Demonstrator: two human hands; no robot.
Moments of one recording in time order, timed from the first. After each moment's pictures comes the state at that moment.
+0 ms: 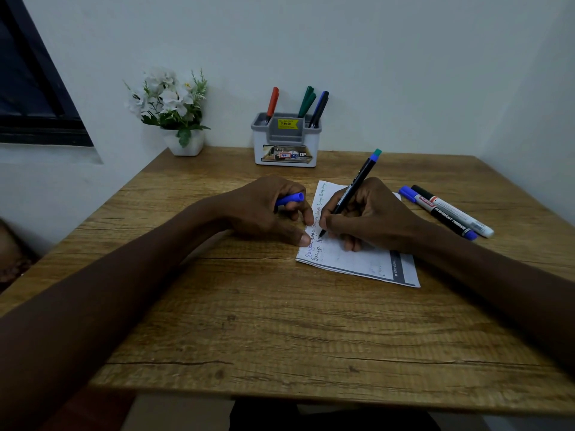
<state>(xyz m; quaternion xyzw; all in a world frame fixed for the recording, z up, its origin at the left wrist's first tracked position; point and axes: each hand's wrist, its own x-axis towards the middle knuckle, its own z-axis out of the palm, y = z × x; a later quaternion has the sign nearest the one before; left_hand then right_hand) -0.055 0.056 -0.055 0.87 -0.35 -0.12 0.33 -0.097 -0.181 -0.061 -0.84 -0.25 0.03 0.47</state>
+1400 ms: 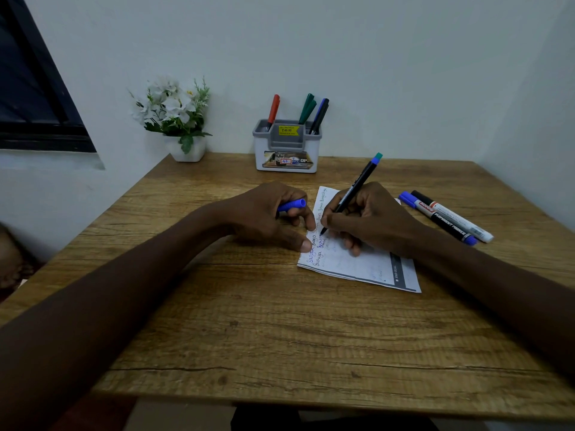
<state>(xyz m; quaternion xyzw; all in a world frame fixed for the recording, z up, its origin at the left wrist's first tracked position) -0.053 0.056 -0.056 0.86 -0.37 -0.12 0.32 -0.092 -0.177 -0.063 -0.86 -0.19 0.02 0.48</state>
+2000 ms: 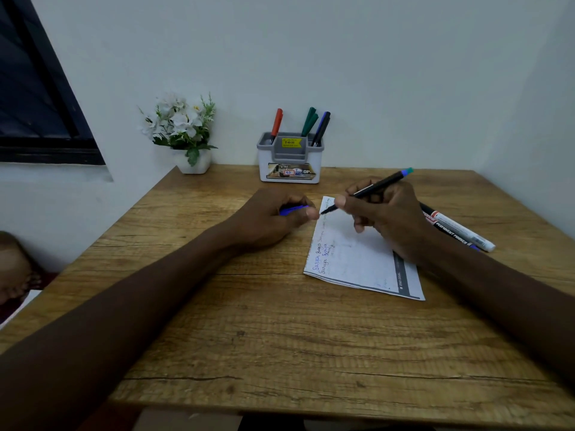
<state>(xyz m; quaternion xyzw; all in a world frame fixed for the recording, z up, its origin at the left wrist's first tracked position) -0.058 0.052 -0.061 0.89 -0.31 0.04 0.33 -0.086 -0.185 -0.059 -0.74 -0.14 -0.07 0.66</state>
